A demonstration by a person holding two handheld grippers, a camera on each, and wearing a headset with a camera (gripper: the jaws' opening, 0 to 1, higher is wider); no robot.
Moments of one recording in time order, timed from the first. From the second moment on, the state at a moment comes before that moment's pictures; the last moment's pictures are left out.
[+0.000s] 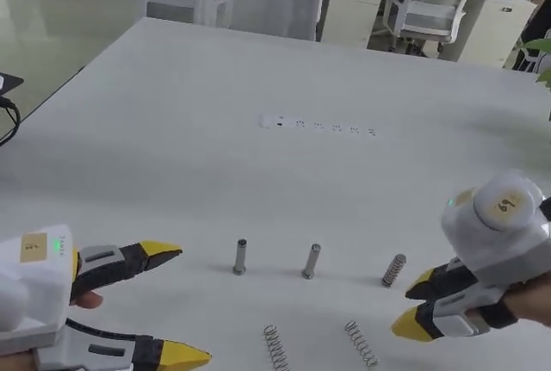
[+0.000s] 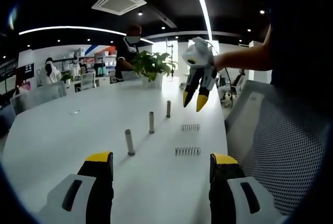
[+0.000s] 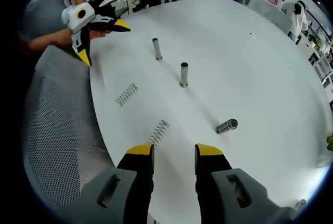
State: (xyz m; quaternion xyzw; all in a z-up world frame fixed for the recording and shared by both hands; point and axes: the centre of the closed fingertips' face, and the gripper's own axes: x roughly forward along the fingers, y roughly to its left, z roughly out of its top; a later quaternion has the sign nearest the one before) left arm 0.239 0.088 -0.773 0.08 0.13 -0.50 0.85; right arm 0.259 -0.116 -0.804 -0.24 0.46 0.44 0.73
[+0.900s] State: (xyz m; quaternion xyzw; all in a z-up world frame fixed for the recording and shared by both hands) left arm 0.239 0.086 -0.774 0.07 0.13 -0.51 0.85; right arm 0.245 -0.095 -0.842 -0.21 0.52 0.39 0.73
